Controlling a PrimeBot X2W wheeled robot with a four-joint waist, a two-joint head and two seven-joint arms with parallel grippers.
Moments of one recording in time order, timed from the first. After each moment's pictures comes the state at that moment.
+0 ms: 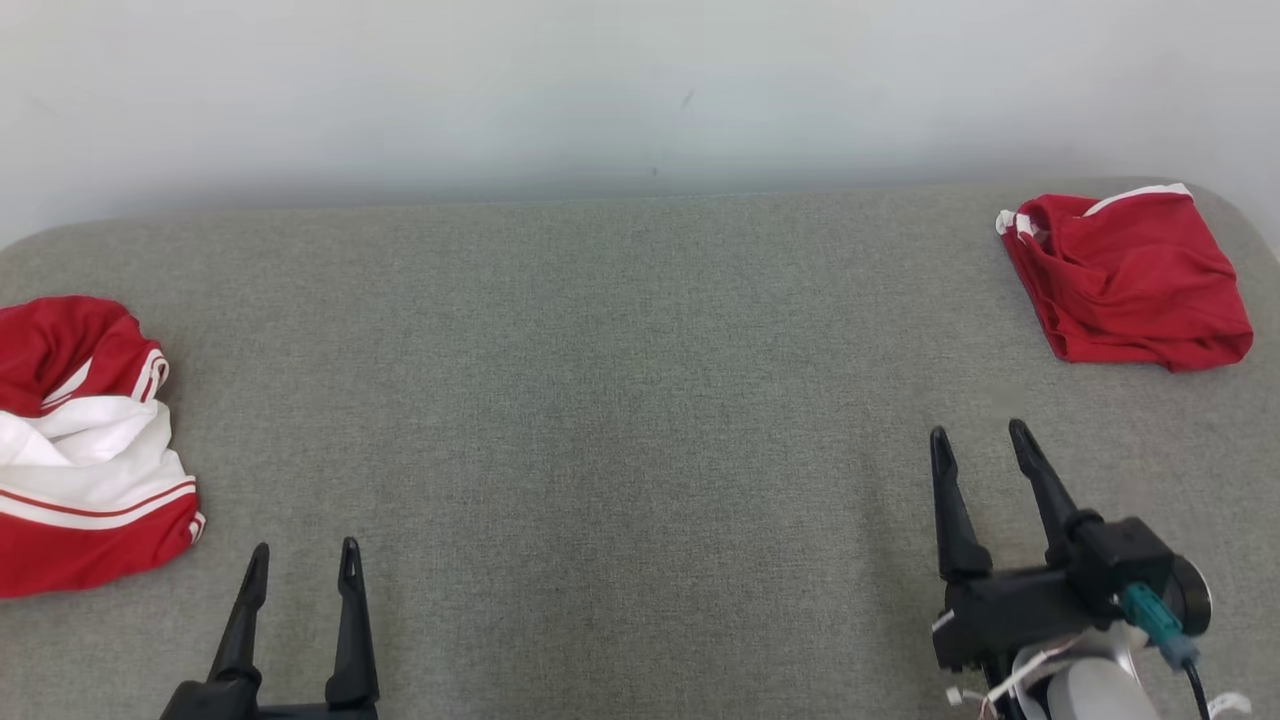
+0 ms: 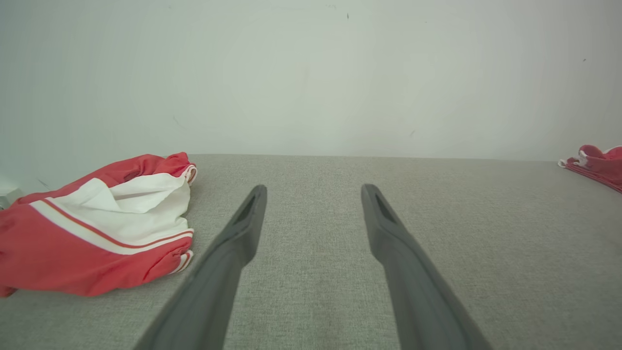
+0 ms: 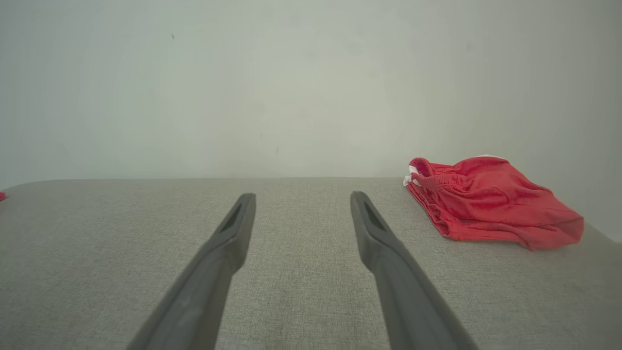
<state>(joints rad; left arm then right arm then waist) 0.02 0.05 0.02 0.07 -0.11 -0.06 -0.26 -0.22 -0.08 -0.01 0.31 0.07 0.13 -0.26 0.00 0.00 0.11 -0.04</state>
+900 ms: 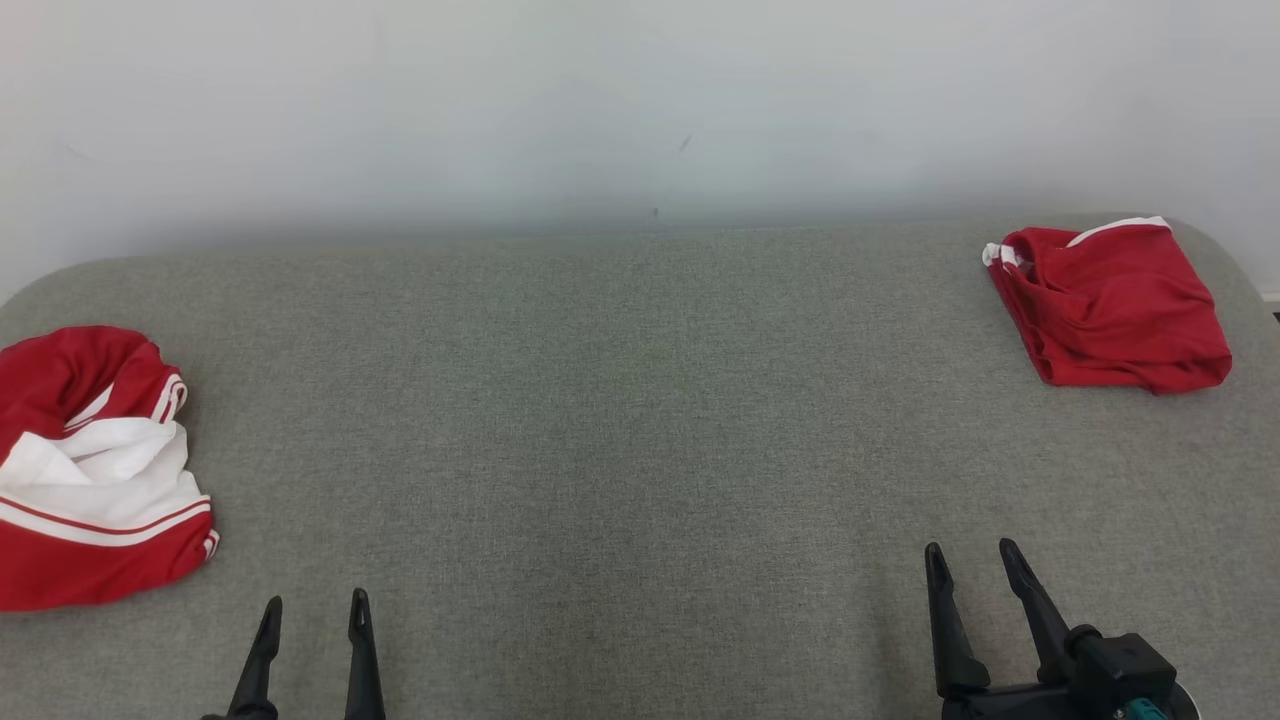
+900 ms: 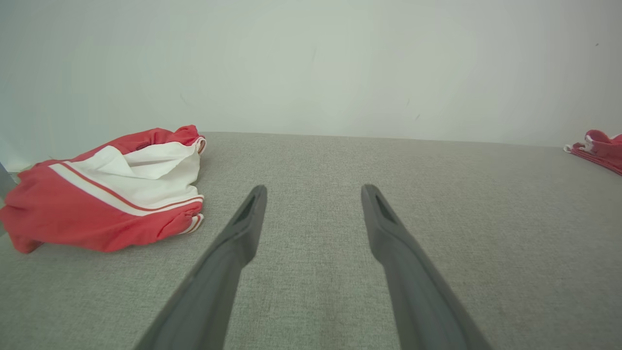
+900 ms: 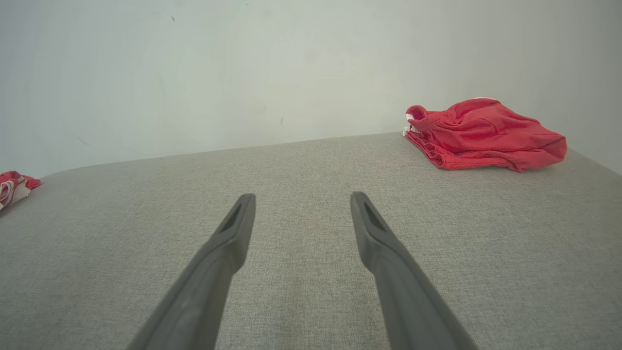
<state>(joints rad) 0.06 0.05 0.00 0.14 -0.12 -0.03 -0.26 0.01 -0.05 0.00 0.22 0.14 0.13 -0.26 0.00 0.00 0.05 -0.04</state>
